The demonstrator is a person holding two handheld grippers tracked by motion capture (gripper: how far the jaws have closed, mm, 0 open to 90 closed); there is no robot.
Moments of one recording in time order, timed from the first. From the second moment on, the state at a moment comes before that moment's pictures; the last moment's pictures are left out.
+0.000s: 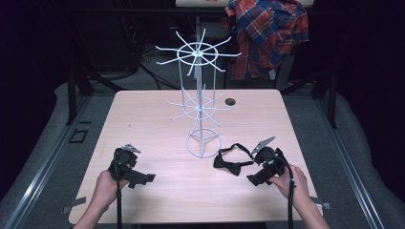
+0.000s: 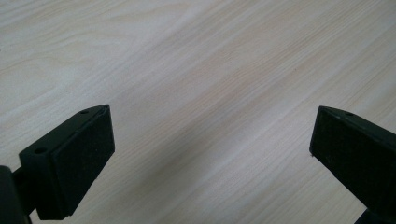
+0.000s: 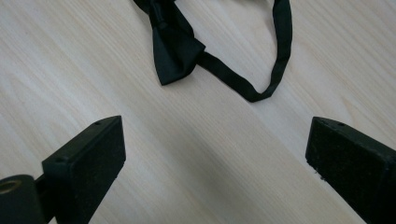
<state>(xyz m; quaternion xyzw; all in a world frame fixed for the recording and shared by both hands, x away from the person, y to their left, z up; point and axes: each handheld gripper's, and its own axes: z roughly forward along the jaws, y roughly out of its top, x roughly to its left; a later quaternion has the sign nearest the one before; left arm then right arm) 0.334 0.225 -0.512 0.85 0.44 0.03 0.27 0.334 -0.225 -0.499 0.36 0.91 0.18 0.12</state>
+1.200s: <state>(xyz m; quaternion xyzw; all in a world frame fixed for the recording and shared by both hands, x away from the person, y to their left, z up) 0.334 0.228 -0.511 0.85 0.45 0.02 0.29 0.376 -0.164 -0.518 0.33 0.93 0.16 0.09</state>
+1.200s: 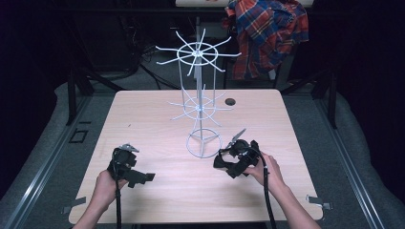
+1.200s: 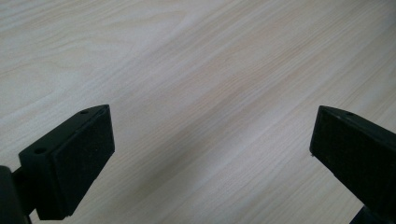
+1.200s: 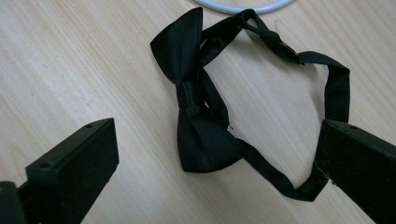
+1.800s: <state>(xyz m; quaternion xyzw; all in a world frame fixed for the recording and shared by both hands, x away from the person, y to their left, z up) 0.334 0.227 -0.511 0.85 0.44 0.02 0.29 0.377 -0.152 -0.537 0.32 0.93 0.13 0.09</state>
